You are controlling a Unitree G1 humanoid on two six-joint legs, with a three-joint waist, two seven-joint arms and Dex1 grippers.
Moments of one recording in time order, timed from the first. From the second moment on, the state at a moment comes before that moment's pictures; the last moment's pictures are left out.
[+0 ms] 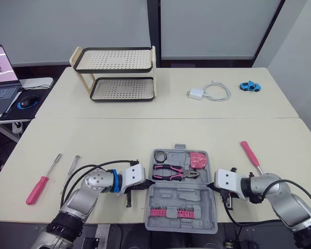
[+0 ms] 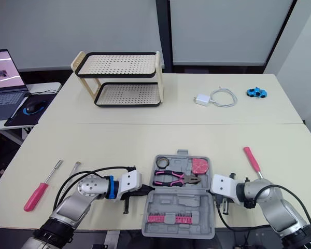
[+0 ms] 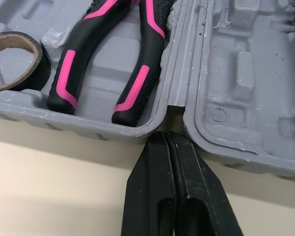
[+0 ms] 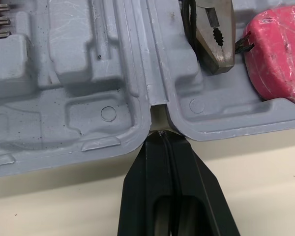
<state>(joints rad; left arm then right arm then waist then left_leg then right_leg) -0.19 0.58 -0.29 0.13 0.00 -0.01 -1.10 -0.04 -0.76 0.27 -0.22 -0.10 0.26 1.00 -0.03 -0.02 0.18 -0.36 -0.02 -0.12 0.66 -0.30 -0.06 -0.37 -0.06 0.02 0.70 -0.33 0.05</state>
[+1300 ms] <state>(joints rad) -0.30 0.53 -0.28 0.29 0.04 -0.10 -1.06 -0.20 -0.68 0.30 -0.09 -0.15 0.27 1.00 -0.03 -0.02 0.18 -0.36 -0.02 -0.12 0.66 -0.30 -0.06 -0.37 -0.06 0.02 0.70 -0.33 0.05</state>
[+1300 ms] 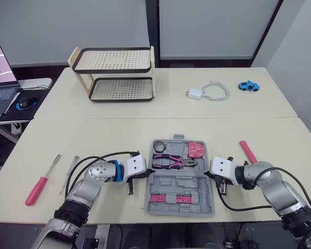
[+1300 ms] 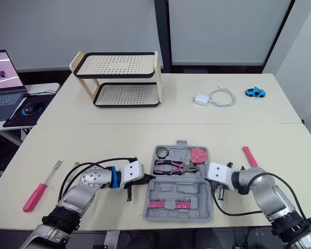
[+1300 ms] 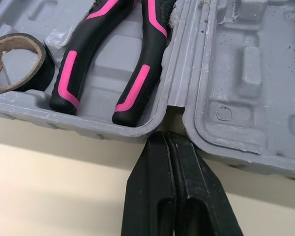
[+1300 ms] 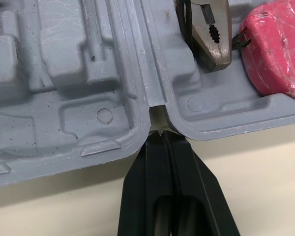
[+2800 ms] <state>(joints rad) -0.26 0.56 -0.27 0.25 0.02 -0.07 -1.05 -0.15 -0.73 0.27 -0.13 -0.13 0.27 0.99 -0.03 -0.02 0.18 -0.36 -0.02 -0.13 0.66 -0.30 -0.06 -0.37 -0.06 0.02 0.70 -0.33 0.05</state>
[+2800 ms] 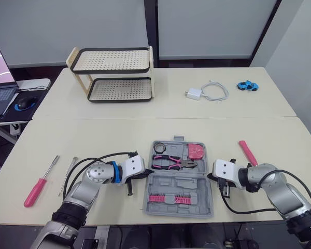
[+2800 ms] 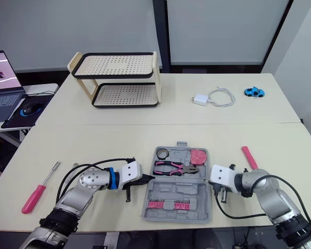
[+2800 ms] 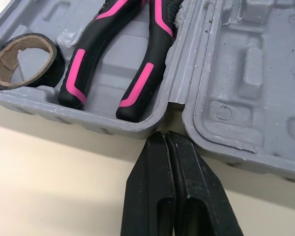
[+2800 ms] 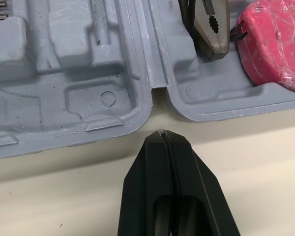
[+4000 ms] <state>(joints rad) -0.20 0.68 -0.21 0.18 -0.04 0.01 -1.05 -0.13 -0.80 0.22 -0.15 -0.10 0.25 0.98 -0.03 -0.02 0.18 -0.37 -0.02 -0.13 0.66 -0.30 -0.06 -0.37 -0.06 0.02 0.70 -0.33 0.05</state>
